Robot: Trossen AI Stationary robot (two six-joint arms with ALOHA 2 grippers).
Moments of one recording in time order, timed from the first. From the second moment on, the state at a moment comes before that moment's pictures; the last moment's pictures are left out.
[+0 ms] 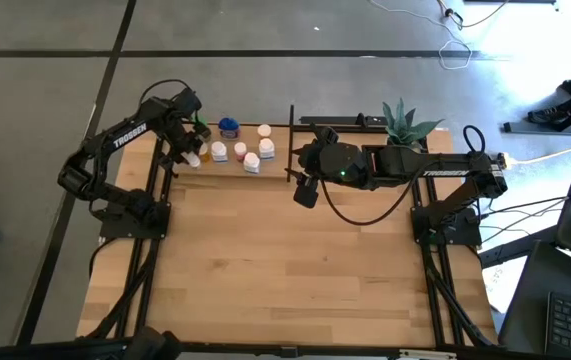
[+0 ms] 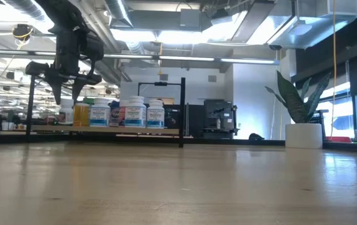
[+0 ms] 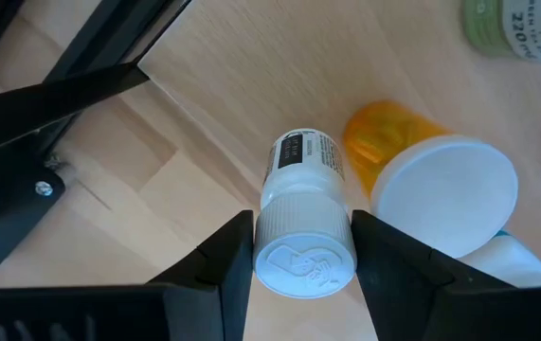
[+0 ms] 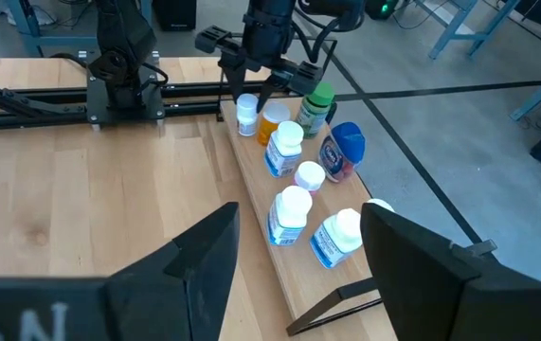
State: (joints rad) left arm 1.05 1.35 1.01 -1.08 0.07 -1.40; right arm 0.06 1.59 1.68 -0.62 0.47 0.04
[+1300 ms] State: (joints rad) left arm 1.05 1.35 1.01 -1.11 -0.02 -1.41; right arm 0.06 1.59 1.68 -0.62 0.47 0.04
